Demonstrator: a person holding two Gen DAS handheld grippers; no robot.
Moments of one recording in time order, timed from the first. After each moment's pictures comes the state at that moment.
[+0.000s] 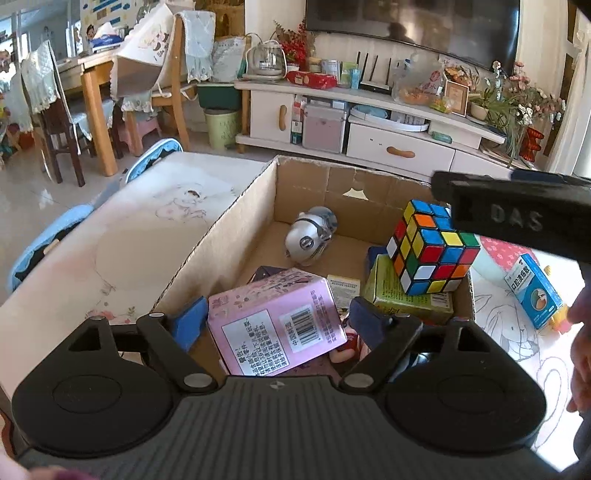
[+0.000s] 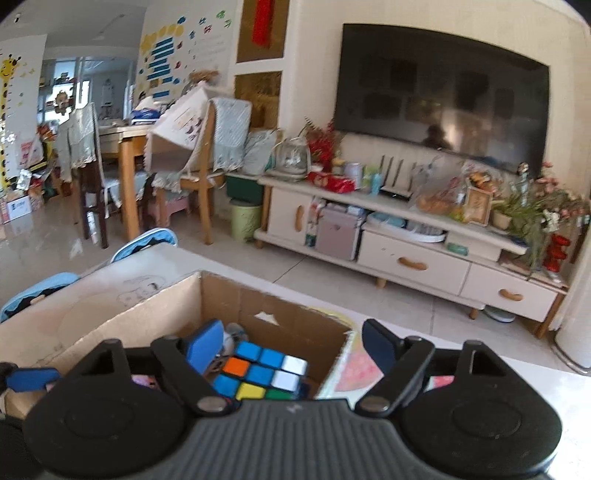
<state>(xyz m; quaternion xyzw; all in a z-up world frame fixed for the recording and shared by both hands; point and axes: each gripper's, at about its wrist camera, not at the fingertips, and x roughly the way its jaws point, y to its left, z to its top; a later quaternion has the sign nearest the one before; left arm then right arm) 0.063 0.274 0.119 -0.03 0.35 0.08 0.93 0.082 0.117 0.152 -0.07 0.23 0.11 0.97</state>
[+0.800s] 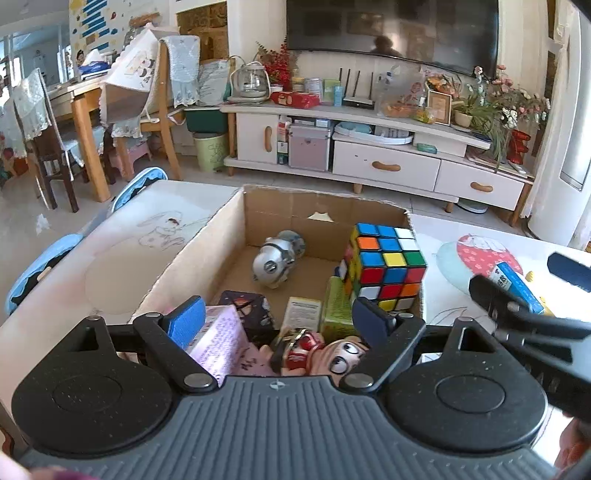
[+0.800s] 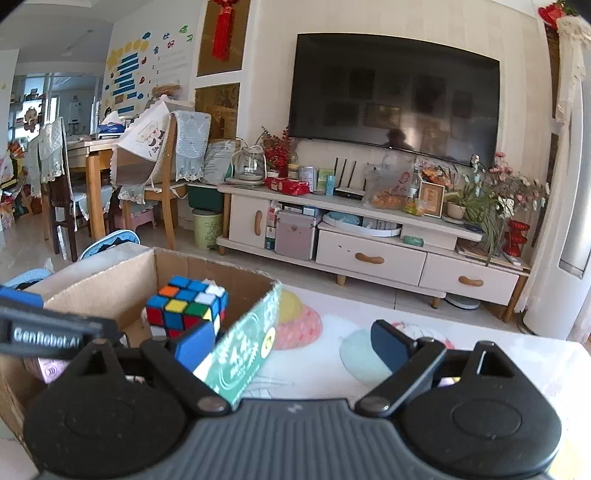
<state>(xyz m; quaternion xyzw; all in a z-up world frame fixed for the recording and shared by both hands) 0.058 0.254 0.121 -0.01 0.32 0.07 0.94 0.037 0.062 0.126 -0.05 0.21 0.06 0.98</state>
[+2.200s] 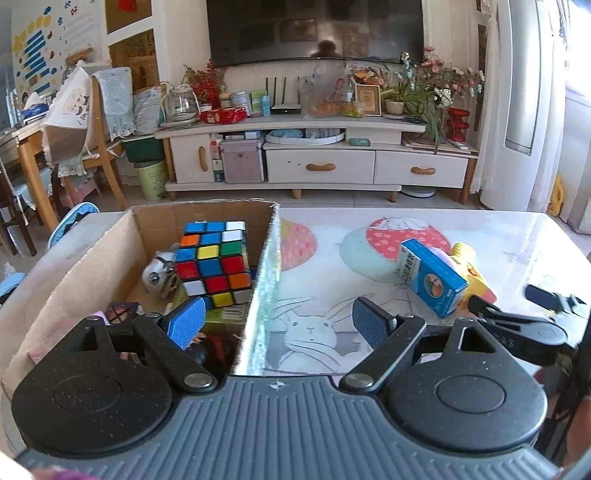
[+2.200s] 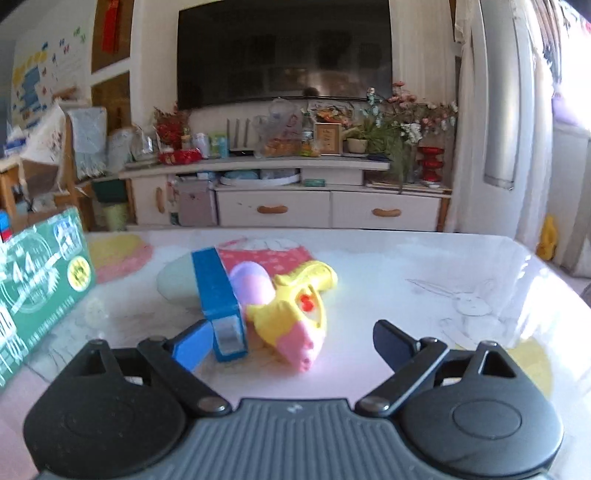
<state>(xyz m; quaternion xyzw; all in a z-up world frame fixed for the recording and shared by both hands) 0.038 0.199 0.113 0.05 0.30 -0.03 0.95 0.038 -0.103 0.038 0.04 0.24 -0.06 0.97</state>
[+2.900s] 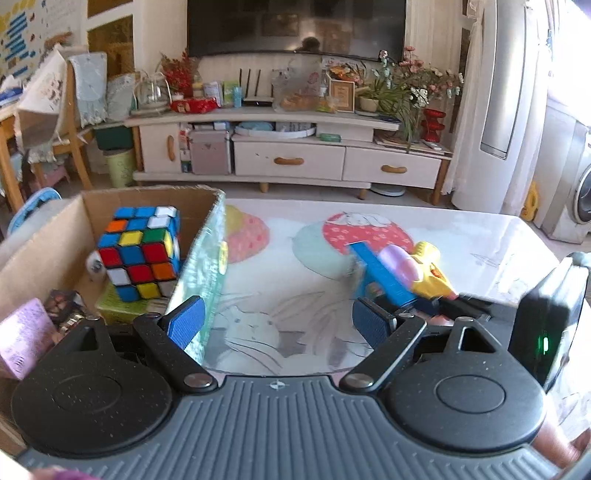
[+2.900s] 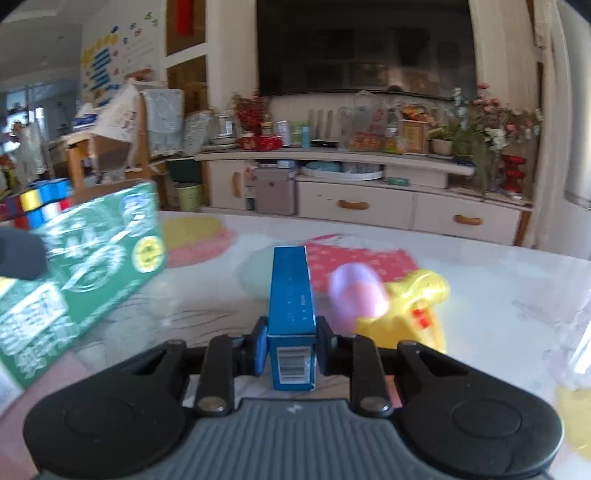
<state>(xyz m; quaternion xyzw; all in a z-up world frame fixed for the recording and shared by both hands) 0.050 0.183 0.100 0.02 0.32 -0.08 0.94 0.061 -0.067 0.029 0.01 0.26 0.08 0.96</state>
